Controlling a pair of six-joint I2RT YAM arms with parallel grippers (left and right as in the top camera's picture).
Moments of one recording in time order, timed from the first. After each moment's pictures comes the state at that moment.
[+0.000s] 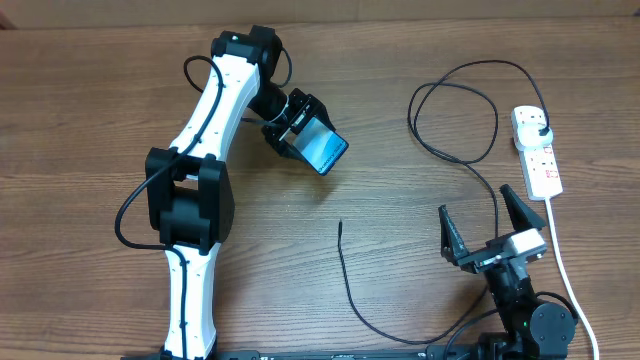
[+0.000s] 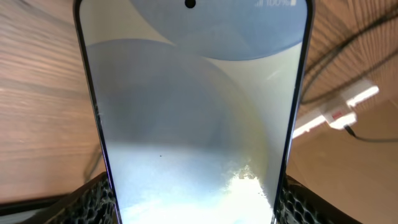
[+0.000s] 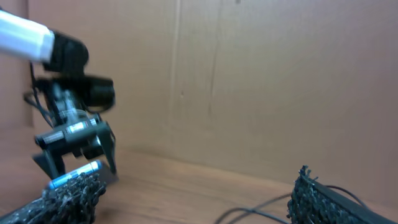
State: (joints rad) left arm -0.24 2.35 2.15 -1.44 0.71 -0.89; right arm 0.00 0.01 0.02 0.25 -0.33 0.03
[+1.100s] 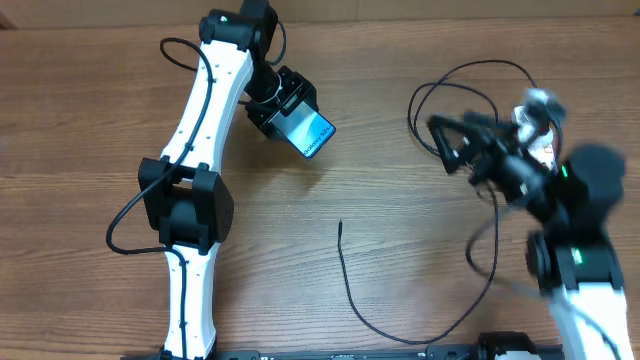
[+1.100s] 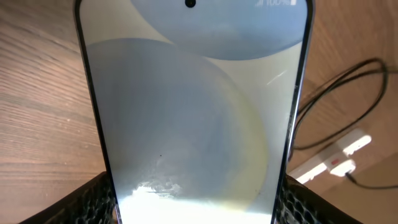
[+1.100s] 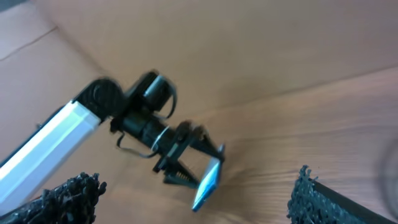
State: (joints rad) left arm -0.24 2.35 2.37 -1.53 0.45 -0.96; right arm 0.00 0.99 0.86 -0.03 -0.71 0.58
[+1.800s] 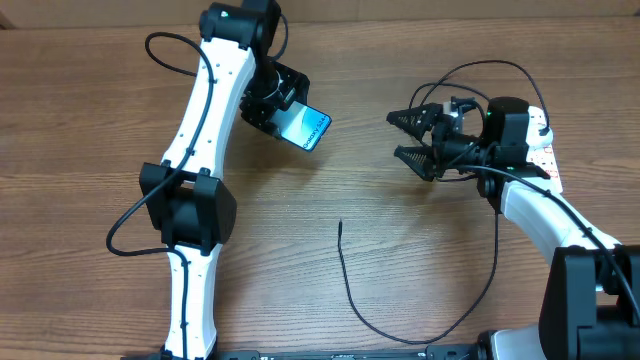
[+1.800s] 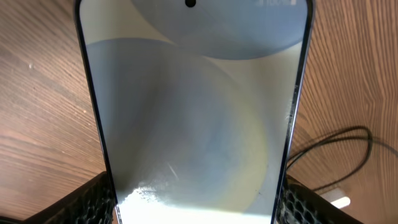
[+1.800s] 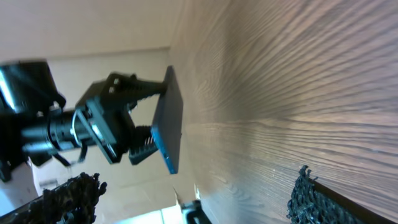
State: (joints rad) left arm -0.27 2.35 2.44 -1.57 0.29 -1.23; right arm 0.03 1.63 0.86 0.15 -1.00 1.06
